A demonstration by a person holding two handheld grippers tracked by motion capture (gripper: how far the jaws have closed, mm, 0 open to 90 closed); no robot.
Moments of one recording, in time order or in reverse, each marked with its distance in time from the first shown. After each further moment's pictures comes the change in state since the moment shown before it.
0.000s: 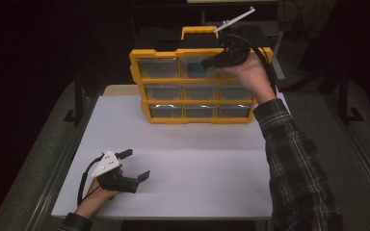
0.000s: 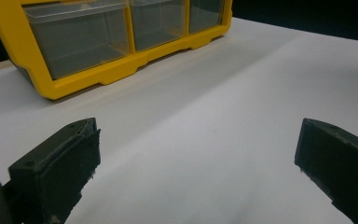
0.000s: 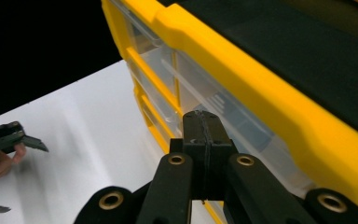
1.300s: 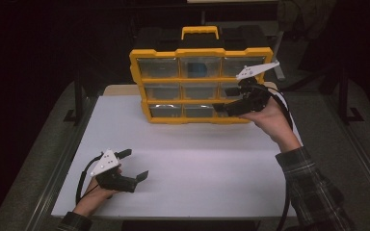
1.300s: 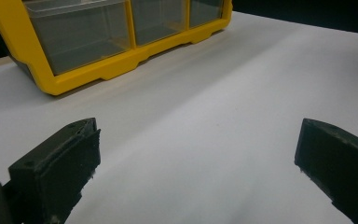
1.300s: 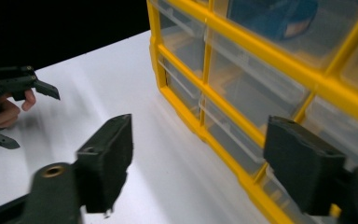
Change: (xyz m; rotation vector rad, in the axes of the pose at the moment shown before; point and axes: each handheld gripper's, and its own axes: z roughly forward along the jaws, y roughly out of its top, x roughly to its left) left arm 0.006 -0.001 0.000 0.018 -0.012 0.013; right arm 0.025 -0.116 -0.016 -0.080 -0.016 -0.025
